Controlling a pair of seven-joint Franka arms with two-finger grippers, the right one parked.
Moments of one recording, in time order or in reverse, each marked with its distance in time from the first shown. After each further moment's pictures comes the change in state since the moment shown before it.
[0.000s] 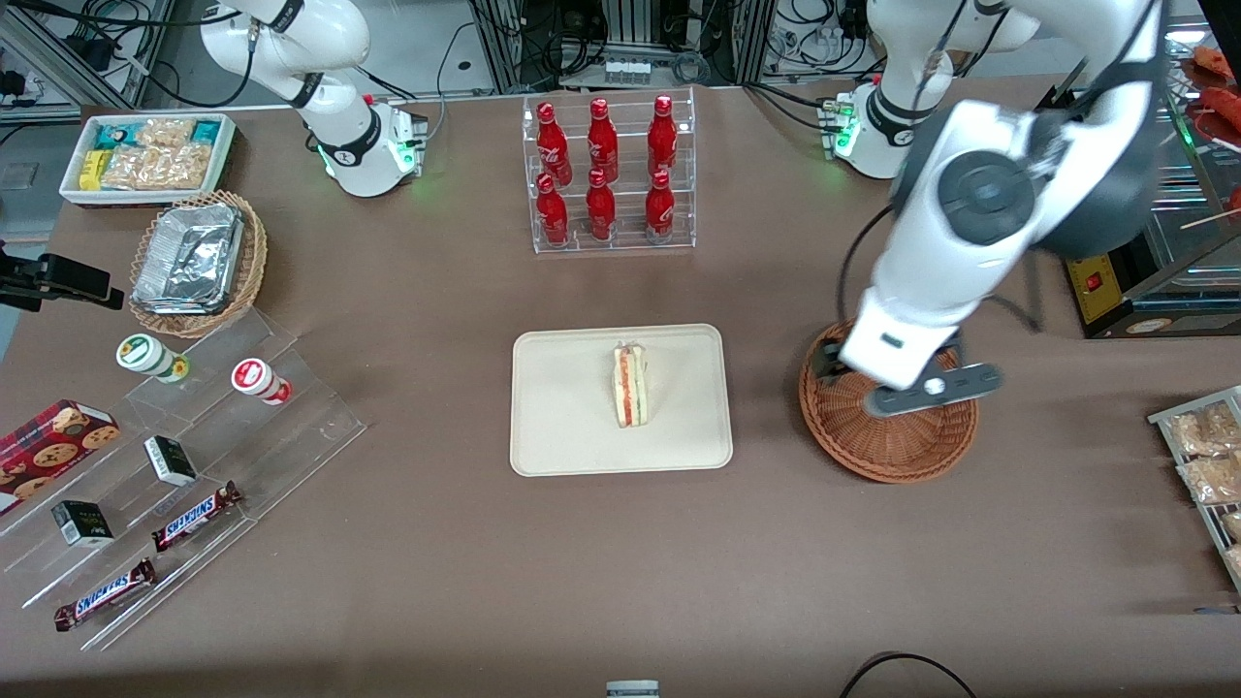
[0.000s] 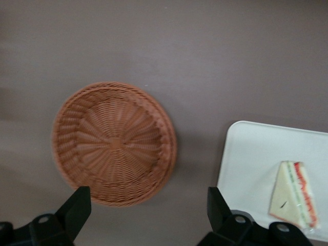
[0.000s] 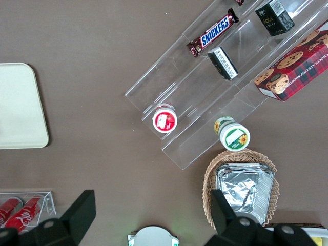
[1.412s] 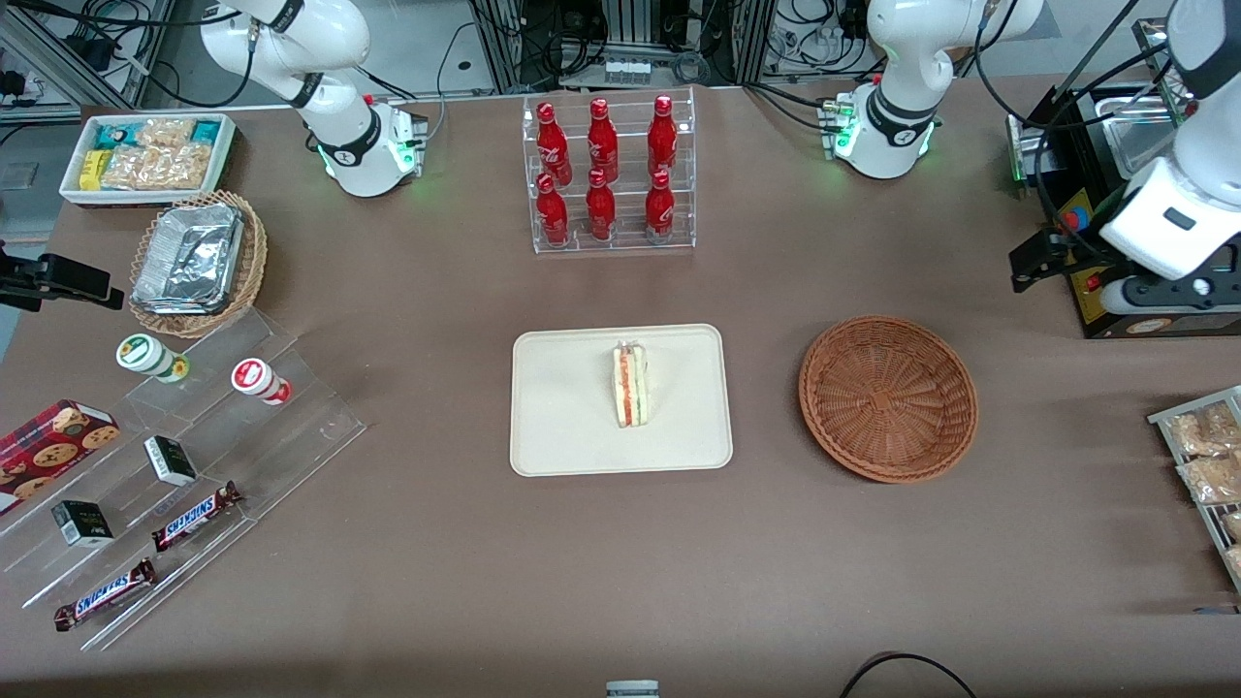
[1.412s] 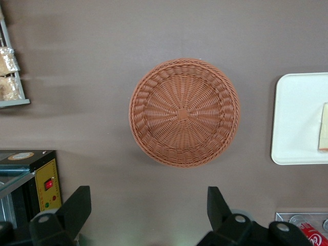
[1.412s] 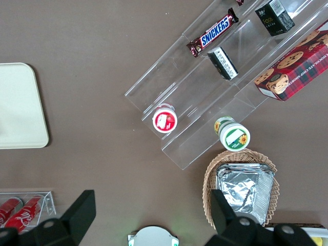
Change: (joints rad) arm 0.214 -0.235 0.089 -0.076 -0.099 -0.176 0.477
